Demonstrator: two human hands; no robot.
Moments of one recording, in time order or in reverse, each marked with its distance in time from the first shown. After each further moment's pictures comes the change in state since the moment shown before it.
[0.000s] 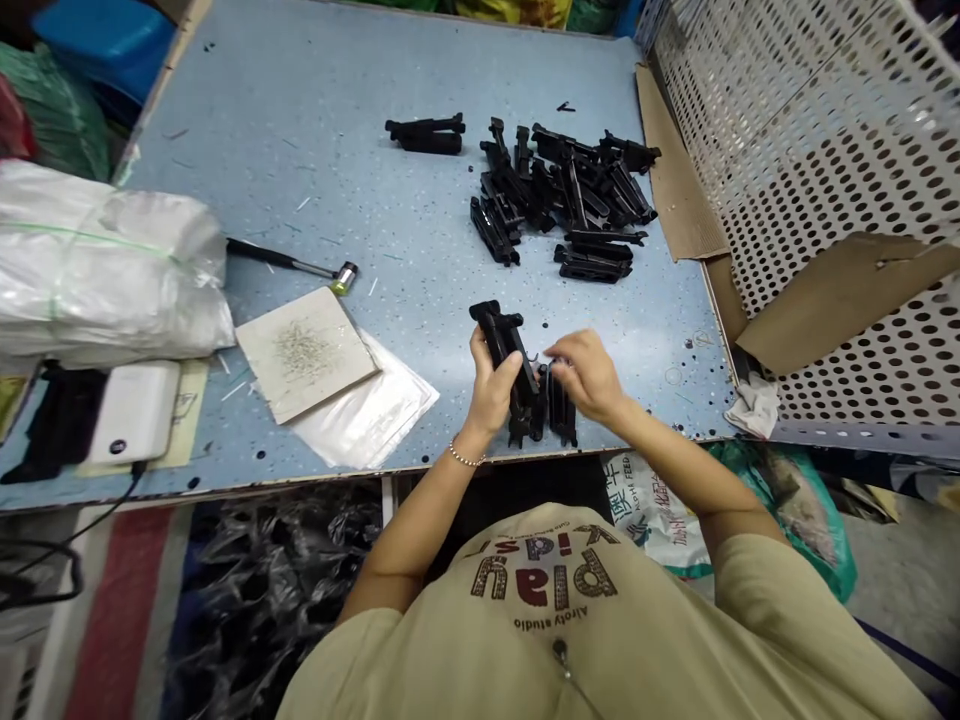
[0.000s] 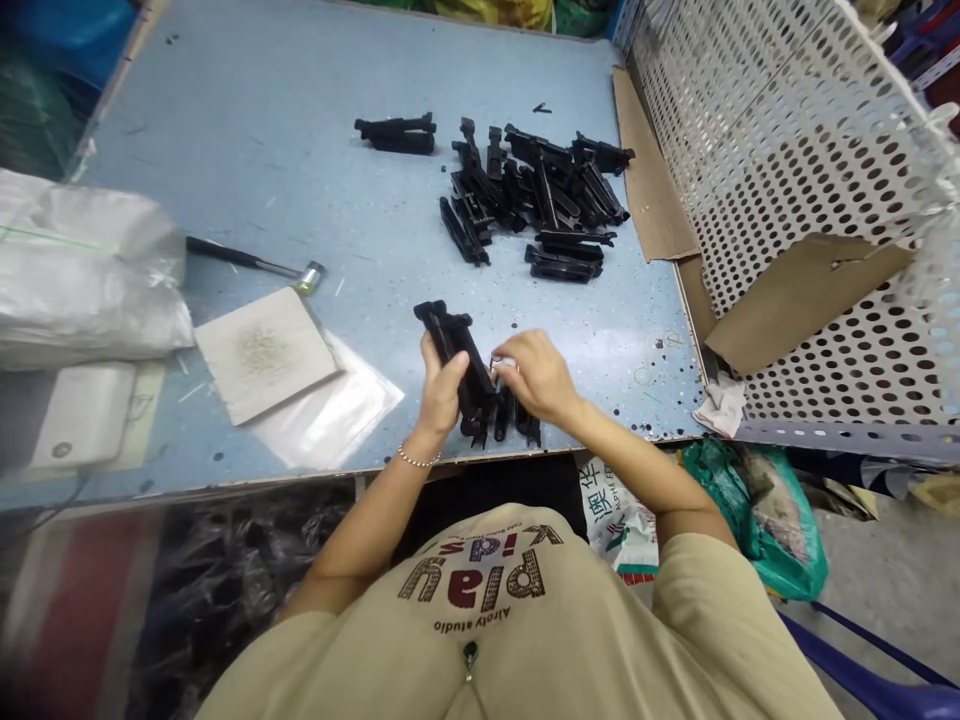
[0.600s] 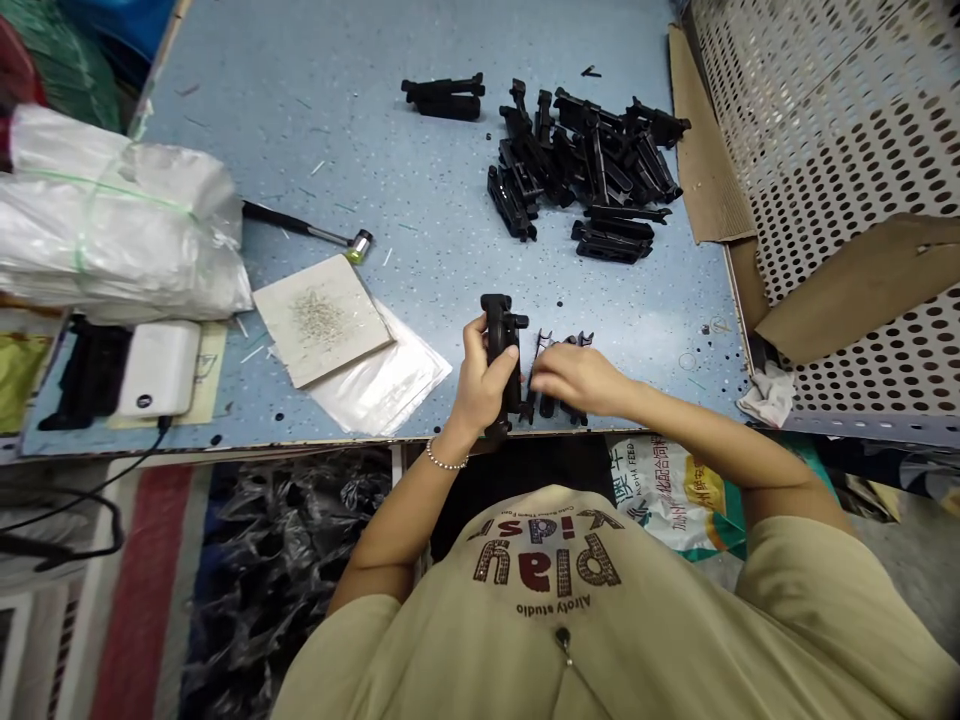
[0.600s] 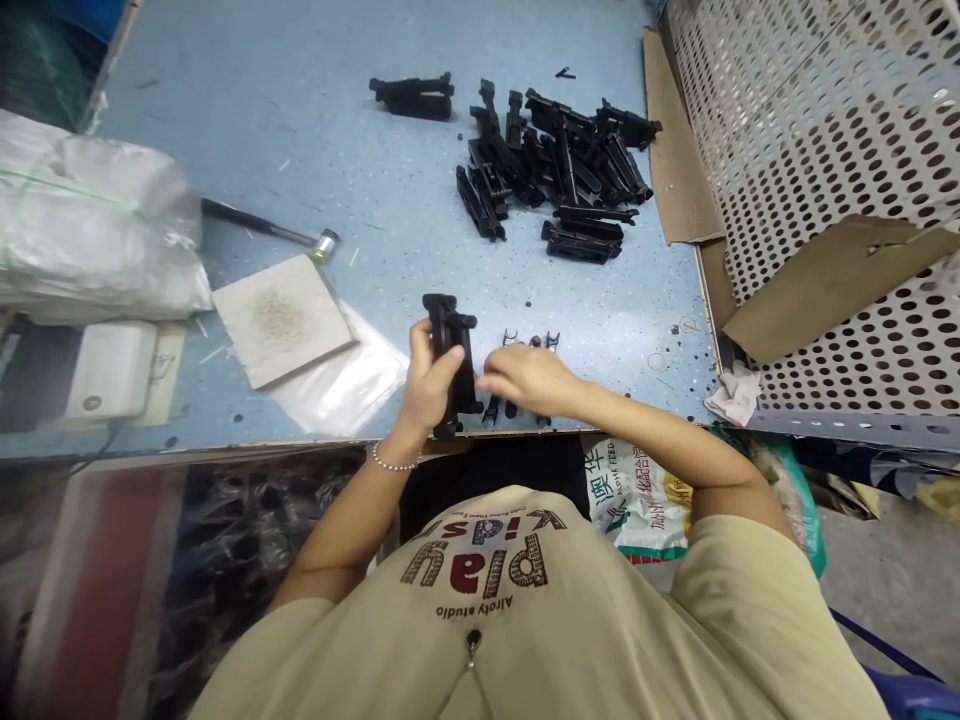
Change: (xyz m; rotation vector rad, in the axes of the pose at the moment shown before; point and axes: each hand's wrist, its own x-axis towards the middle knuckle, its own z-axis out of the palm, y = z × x) left_hand -0.032 0.020 -0.034 0.245 0.037 0.021; right_hand 0.012 -0.024 0.003 0.405 -0.487 0.191
